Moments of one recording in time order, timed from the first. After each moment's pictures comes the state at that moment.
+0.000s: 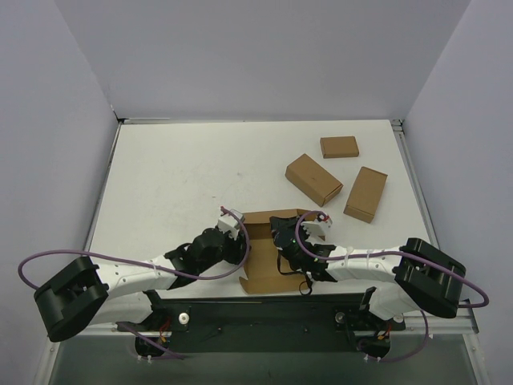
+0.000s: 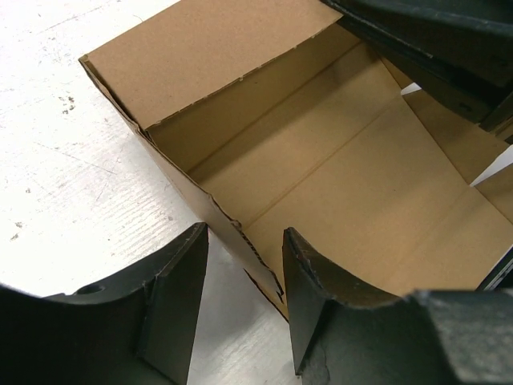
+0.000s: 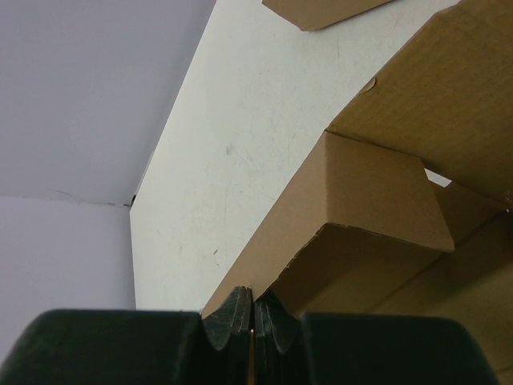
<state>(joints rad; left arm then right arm) -0.96 1.18 0.34 0.36 -0.17 -0.38 1.07 1.38 0.48 0.32 0.85 1.56</state>
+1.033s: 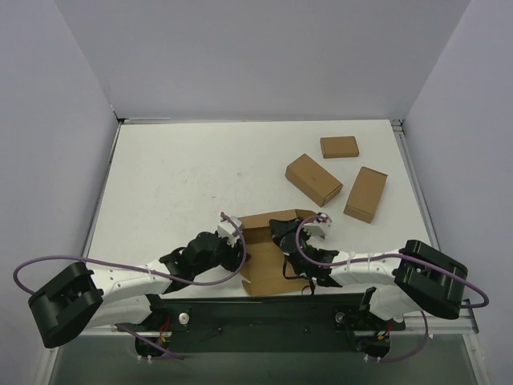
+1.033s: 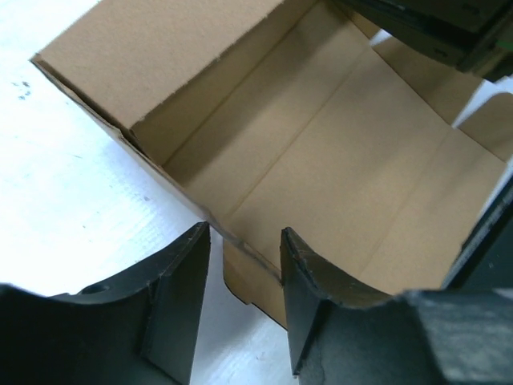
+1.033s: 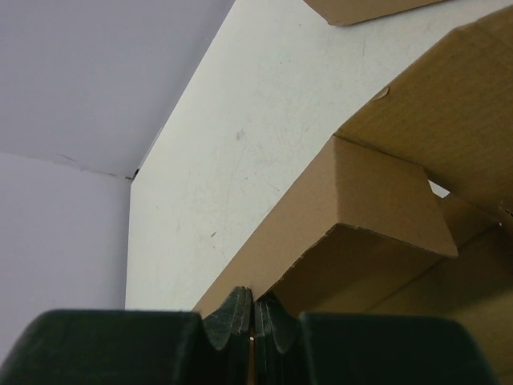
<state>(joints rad) -0.95 1.13 0.29 0.38 -0.06 -0.33 1.08 1.36 0.41 0.47 0.83 1.39</state>
